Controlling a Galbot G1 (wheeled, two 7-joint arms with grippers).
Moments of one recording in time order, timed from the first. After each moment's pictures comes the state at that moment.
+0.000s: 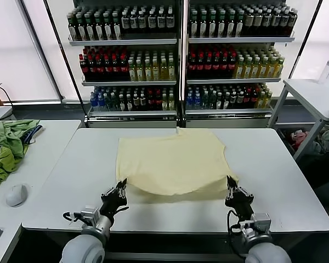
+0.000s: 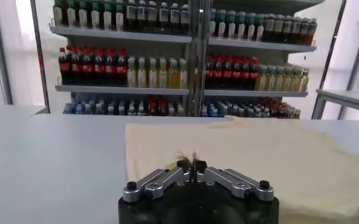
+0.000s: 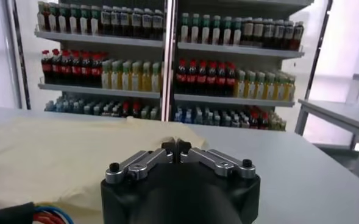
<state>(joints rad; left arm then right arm) 1.29 -1.21 -0.33 -1.99 -0.41 0.35 -0.16 -1.29 1.15 0.39 2.00 0.27 -0.26 0.18</state>
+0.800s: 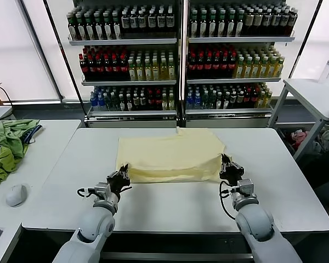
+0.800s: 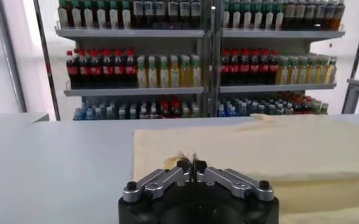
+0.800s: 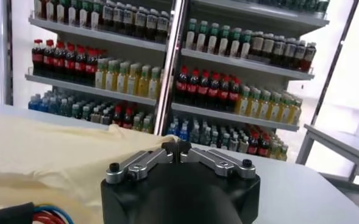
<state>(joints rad) 1.03 -1.23 -0.25 -1.71 -0.39 0.33 -0.21 -0.99 1.16 0.26 1.73 0.21 -0.26 0.16</state>
